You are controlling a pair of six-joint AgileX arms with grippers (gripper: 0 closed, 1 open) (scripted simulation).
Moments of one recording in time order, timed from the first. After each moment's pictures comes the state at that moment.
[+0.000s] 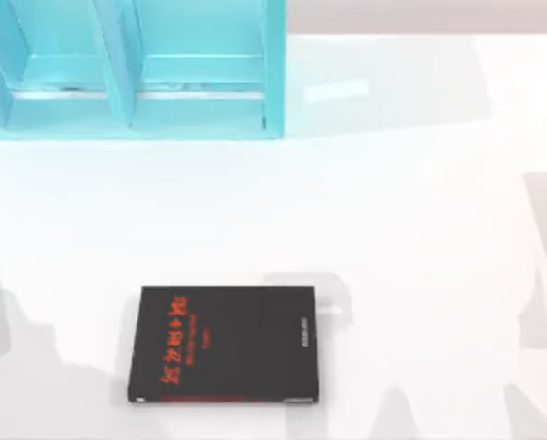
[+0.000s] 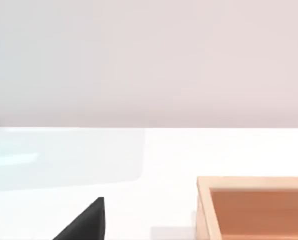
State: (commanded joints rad) left arm 0.60 1.79 1.44 -1.22 -0.01 2.13; right arm 0.00 0.00 0.00 0.00 0.00 0.00
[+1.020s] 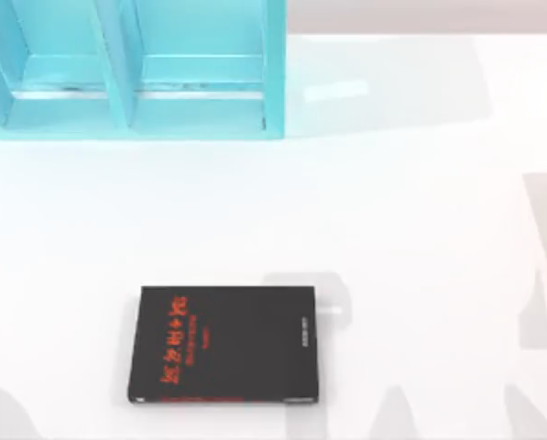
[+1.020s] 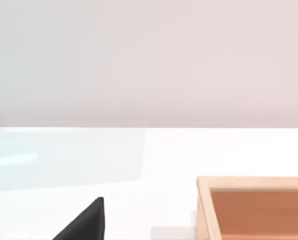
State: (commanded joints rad) left arm 0.73 1.89 1.46 -1.14 0.00 2.33; right arm 0.00 0.00 0.00 0.00 0.00 0.00
